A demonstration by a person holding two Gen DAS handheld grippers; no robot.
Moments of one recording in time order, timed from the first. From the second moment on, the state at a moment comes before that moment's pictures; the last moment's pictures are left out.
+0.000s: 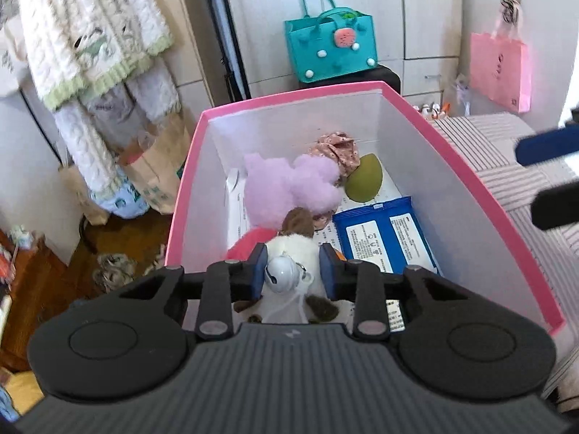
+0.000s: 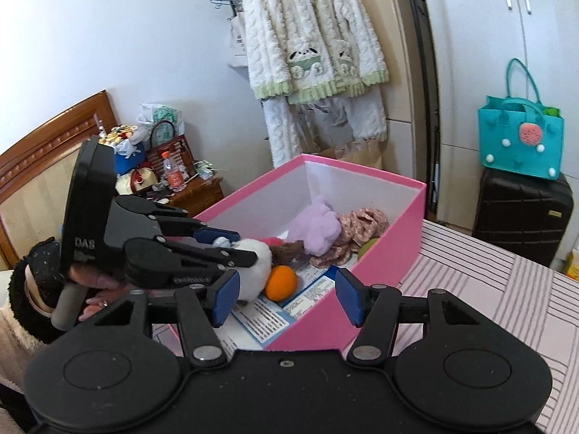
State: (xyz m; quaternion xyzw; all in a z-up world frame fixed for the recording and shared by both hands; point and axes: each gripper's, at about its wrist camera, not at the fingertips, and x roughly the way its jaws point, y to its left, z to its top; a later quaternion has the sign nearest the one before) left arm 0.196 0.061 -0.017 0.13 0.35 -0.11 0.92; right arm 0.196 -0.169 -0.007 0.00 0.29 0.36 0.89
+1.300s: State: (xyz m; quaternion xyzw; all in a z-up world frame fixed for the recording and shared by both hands) left arm 0.047 0.053 0.071 0.07 0.30 -0.15 0.94; right arm 0.055 -0.220 0.050 -0.04 0.26 0.18 0.95
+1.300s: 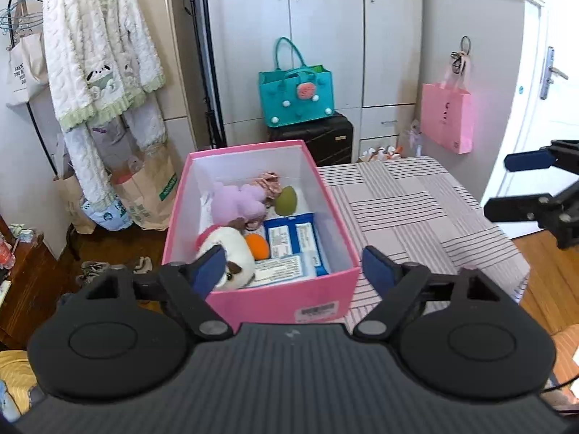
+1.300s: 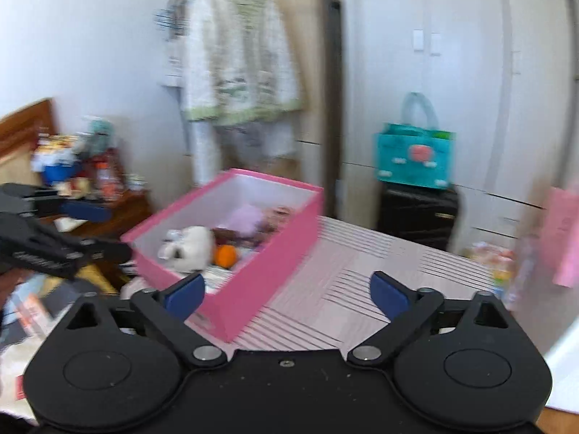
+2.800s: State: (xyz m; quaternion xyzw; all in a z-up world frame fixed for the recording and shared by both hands) left arm 0.006 0.026 0.046 0.04 0.29 -0.07 0.95; right arm -0.006 -0.228 0.012 0.00 0.26 0.03 0.97
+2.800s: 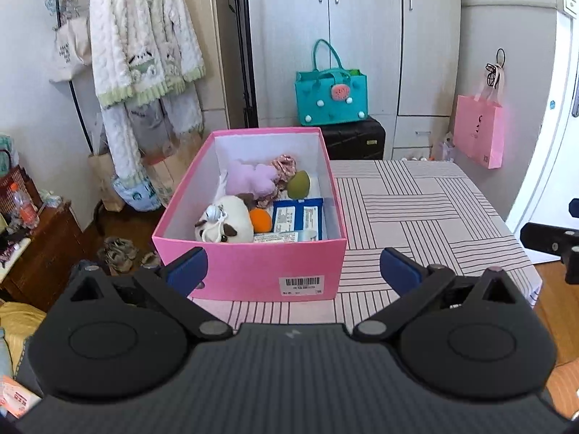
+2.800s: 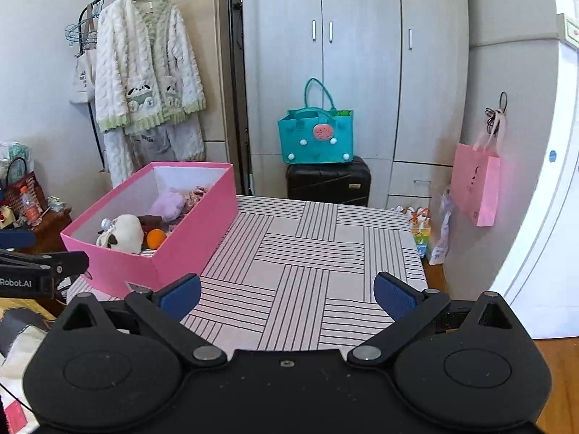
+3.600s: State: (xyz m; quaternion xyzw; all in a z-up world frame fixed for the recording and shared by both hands) left arm -0.006 0.015 0.019 0.03 0.25 -0.05 0.97; right arm -0.024 -0.212 -0.008 -0.03 0.22 -0.01 0.97
